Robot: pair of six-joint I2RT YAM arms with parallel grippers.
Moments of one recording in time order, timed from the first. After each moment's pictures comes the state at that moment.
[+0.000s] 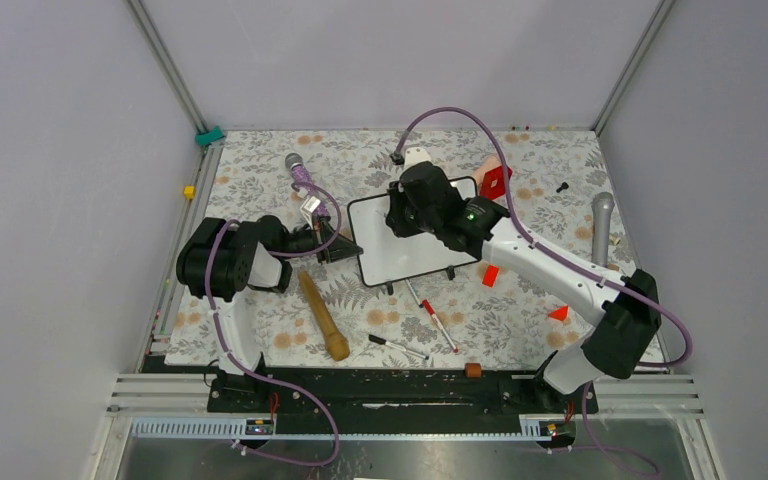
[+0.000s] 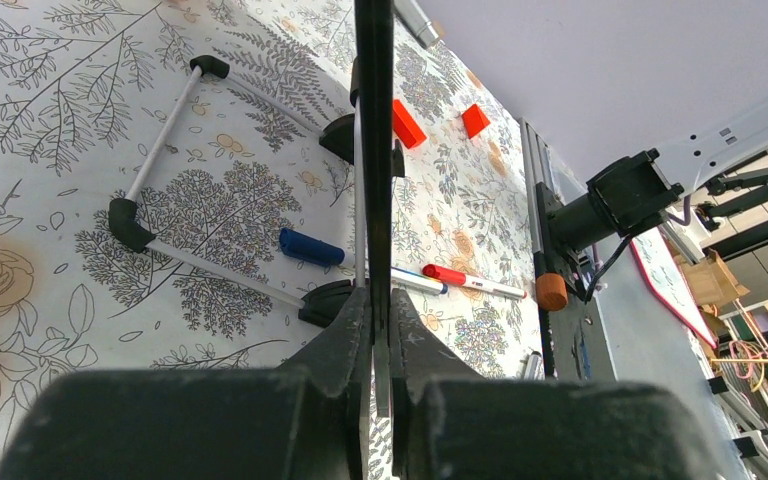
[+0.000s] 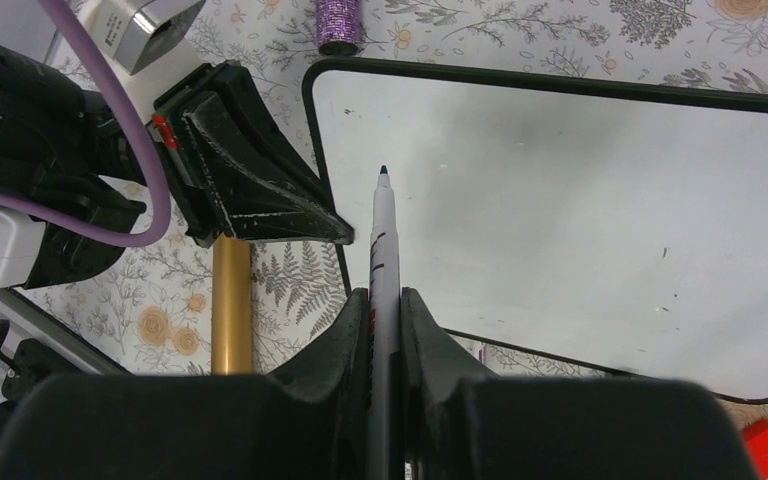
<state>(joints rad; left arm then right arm) -0.13 1.96 0.56 1.44 1.21 -0.73 0.84 1.53 1.40 -0.50 0.17 0.43</state>
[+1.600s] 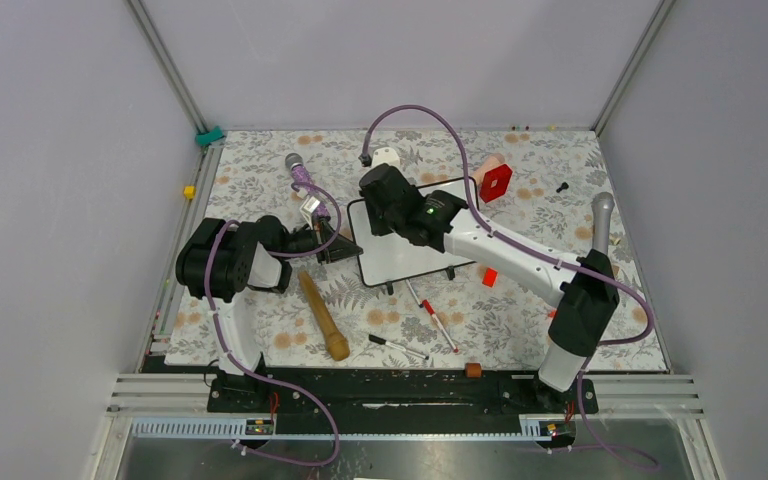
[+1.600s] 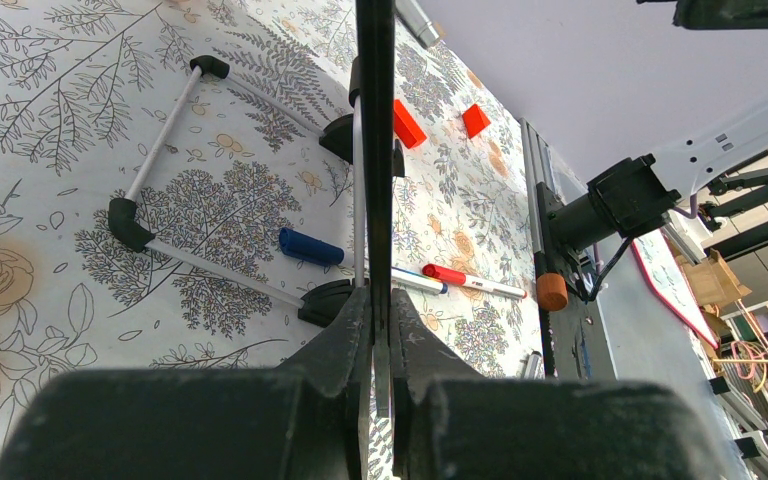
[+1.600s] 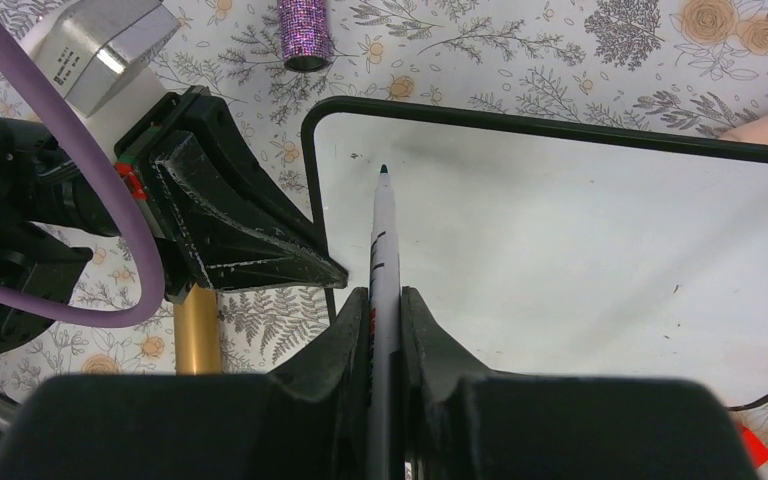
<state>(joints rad) -0.13 1.96 0.56 1.43 1.21 -0.73 0.94 1.74 1.60 -0.59 0.35 0.42</state>
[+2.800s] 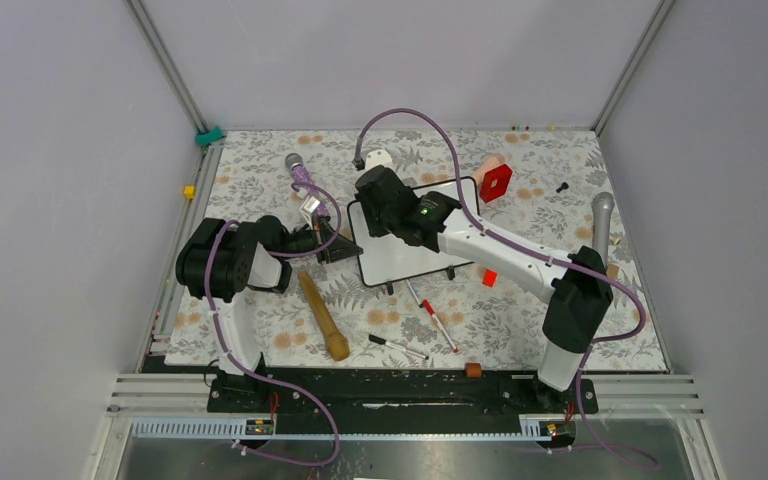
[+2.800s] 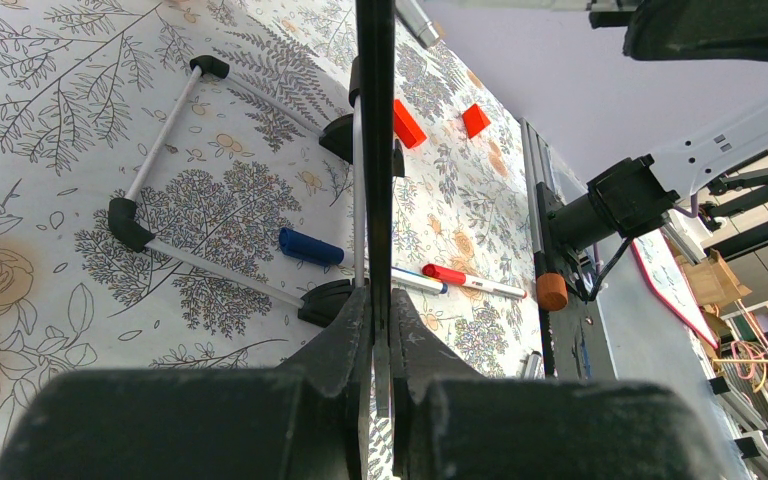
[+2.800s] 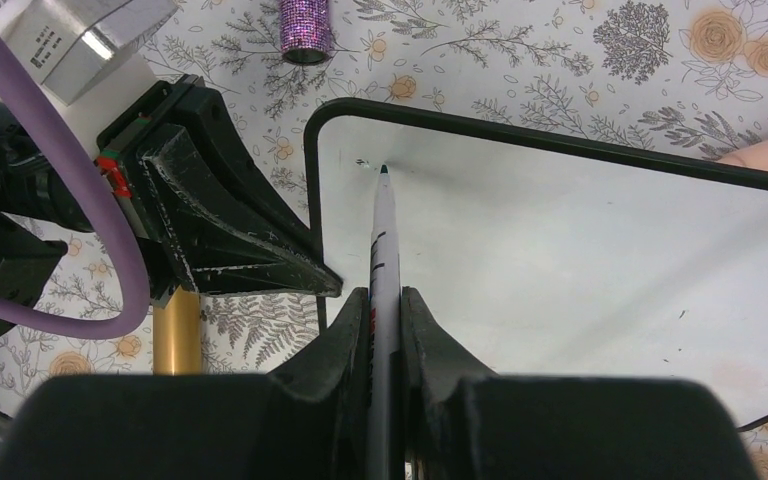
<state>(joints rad) -0.13 1.96 0.56 1.43 1.21 -0.73 0.94 1.77 1.61 -0.56 0.34 0.36</state>
